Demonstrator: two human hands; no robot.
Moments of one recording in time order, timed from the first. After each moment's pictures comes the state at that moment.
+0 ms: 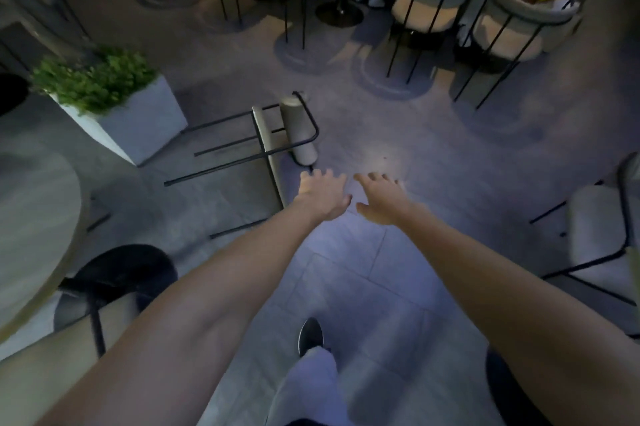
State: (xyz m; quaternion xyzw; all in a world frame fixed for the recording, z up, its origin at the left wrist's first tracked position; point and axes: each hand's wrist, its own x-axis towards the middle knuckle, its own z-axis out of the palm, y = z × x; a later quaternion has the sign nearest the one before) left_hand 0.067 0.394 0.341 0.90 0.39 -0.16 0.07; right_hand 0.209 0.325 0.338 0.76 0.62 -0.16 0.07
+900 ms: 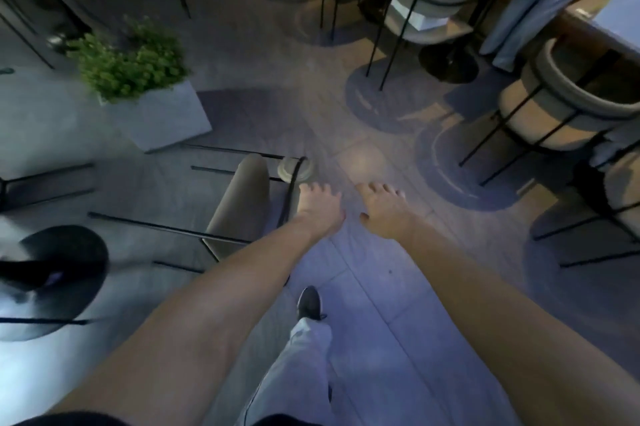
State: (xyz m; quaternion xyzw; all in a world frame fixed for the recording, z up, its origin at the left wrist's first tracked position) left_hand 0.443 0.829 0.294 0.77 0.61 -0.18 0.08; right_hand 0.601 0.840 0.309 0.57 0.80 -0.11 0.15
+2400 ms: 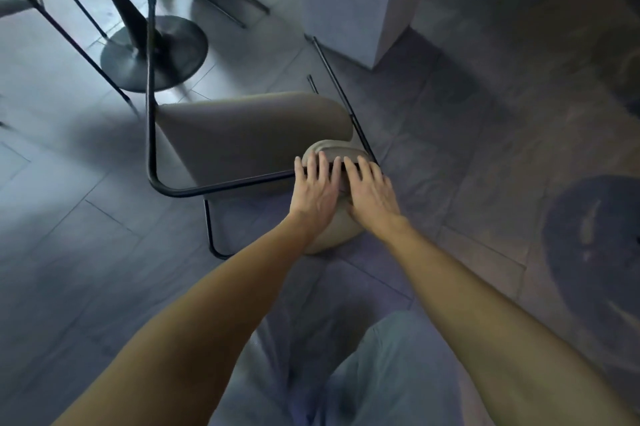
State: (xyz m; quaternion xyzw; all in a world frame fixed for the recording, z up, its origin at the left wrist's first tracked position) left_hand 0.463 1.111 -0.100 0.31 0.94 -0.11 0.04; right_hand 0.508 1.236 -0.109 0.08 0.99 -0.06 0.06
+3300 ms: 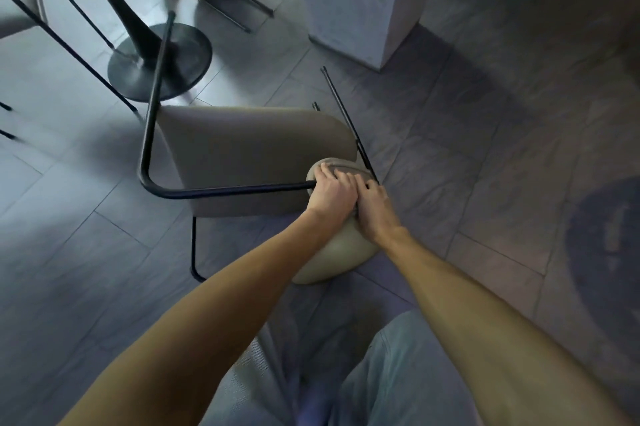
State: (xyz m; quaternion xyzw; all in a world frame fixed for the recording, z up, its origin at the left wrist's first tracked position) left_hand 0.436 1.146 -0.082 0.38 0.90 -0.22 0.04; right_hand 0.484 1.244 -0.134 0.14 0.96 -0.23 0.09
